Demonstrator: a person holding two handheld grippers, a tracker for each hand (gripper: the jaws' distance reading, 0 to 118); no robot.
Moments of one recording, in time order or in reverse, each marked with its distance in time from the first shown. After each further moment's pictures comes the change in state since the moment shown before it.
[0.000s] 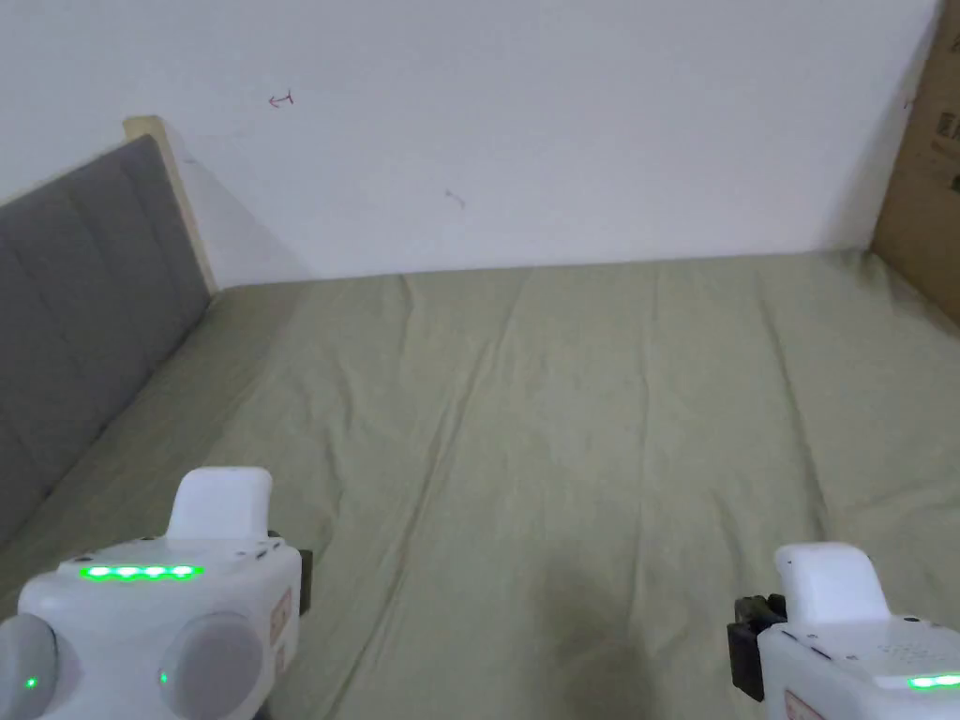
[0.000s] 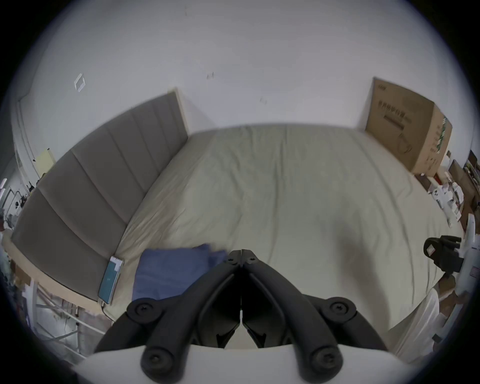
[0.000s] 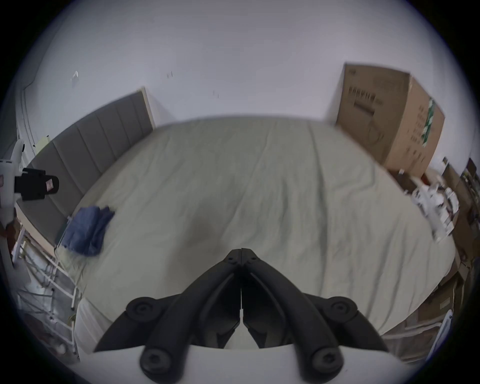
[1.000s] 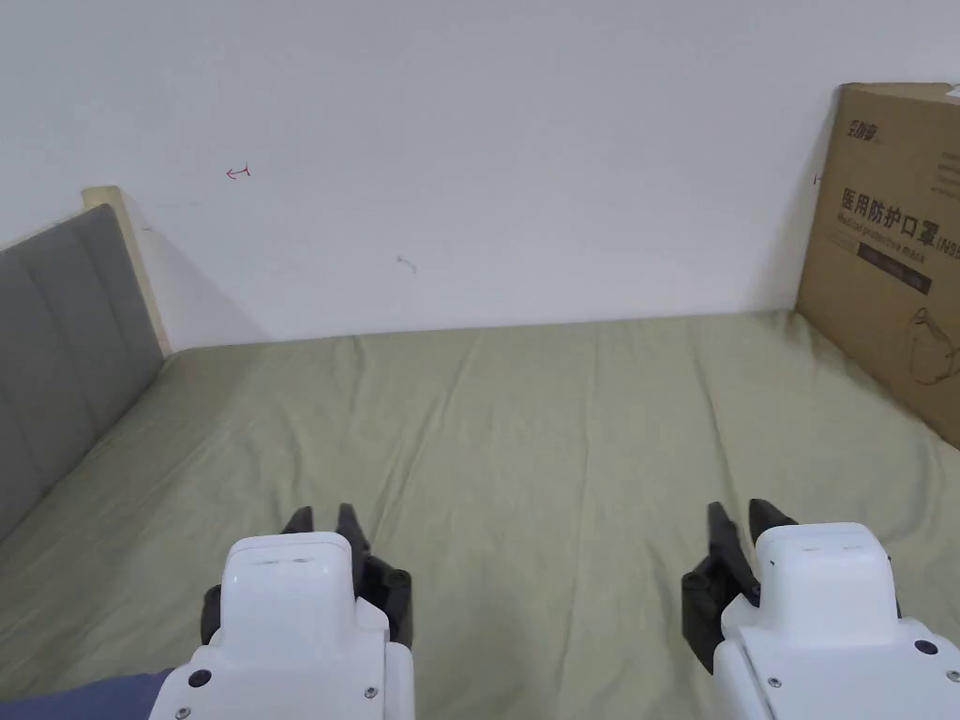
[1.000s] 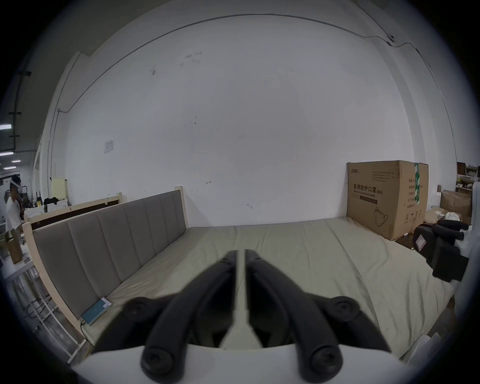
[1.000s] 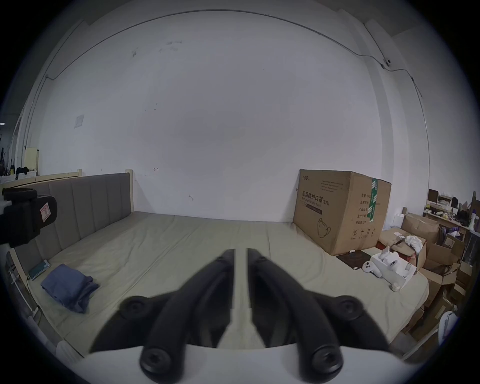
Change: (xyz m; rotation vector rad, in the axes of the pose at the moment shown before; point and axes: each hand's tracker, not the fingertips) left arm 0.093 -0.031 0.097 0.547 0.029 0.045; right arm -0.011 0.011 0.087 0.512 -0.190 0.040
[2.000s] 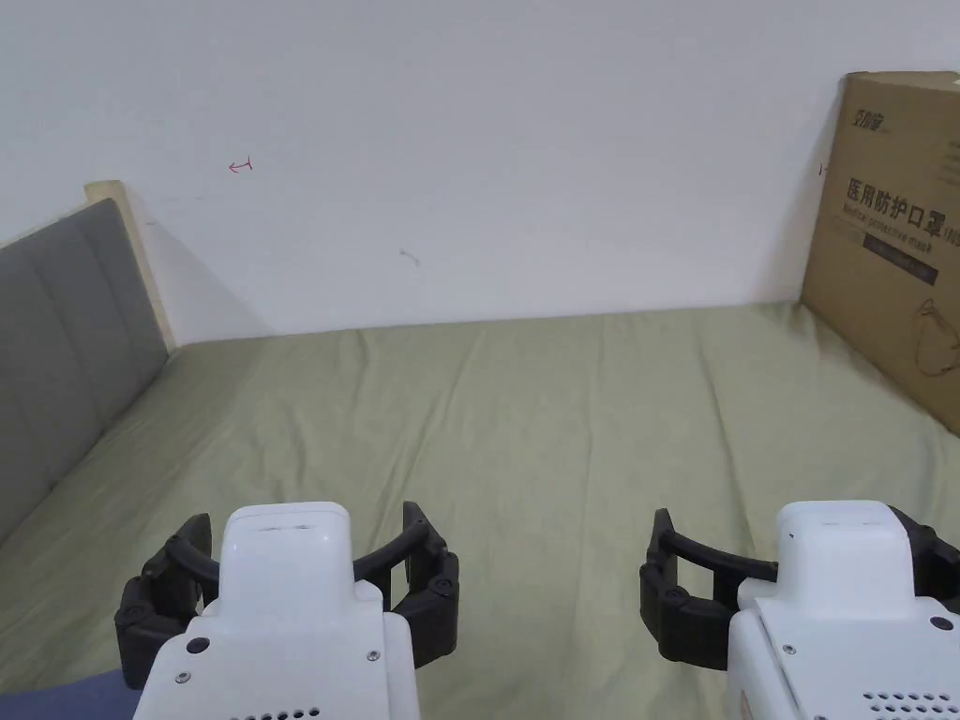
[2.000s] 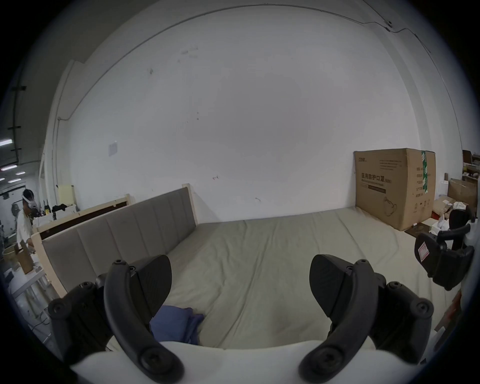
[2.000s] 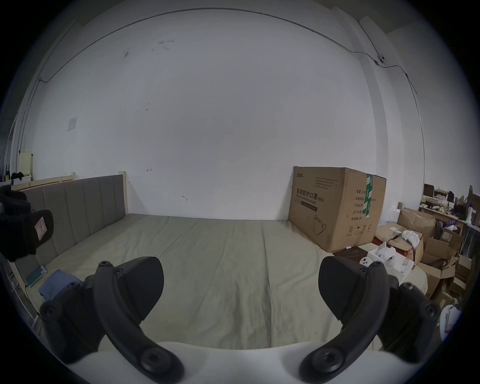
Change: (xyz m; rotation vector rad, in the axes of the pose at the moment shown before) left arm 0.002 0.012 0.000 -0.026 0.062 -0.050; right arm 0.006 0.002 -0.007 -0.002 -0.037 -0.027
